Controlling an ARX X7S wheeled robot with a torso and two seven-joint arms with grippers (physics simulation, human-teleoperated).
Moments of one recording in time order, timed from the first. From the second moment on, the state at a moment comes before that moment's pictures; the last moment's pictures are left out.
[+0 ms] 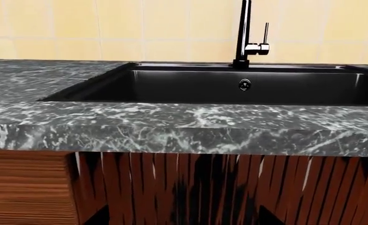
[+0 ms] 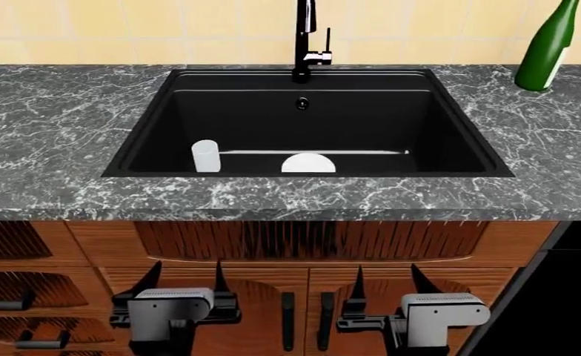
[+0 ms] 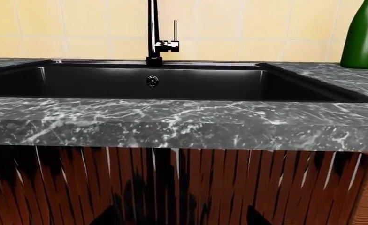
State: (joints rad) left arm -0.03 -0.15 0.18 -0.01 -0.16 0.02 -0.19; right arm 0.01 0.15 -0.18 0.01 0.13 -0.03 0.16
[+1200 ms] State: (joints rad) left arm -0.97 -0.41 0.11 0.37 -0.70 -1.28 -0.28; right arm 1.08 0.54 0.16 -0.28 1.04 1.44 0.40
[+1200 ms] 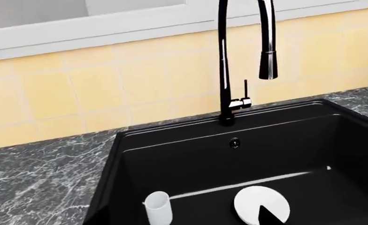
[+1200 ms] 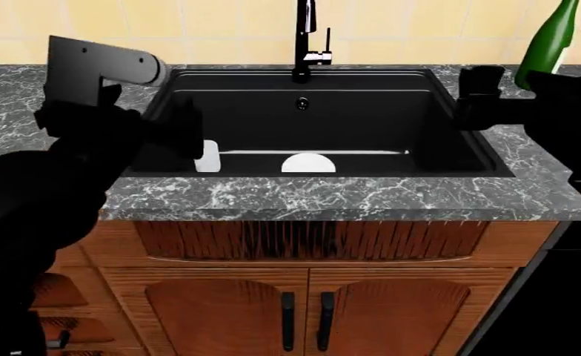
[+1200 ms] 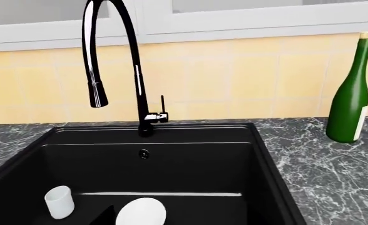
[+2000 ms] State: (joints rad) left arm -0.99 -0.43 0.13 0.31 -0.72 -1.30 -0.27; right arm 1.05 0.61 0.08 -0.26 1.07 1.40 0.36
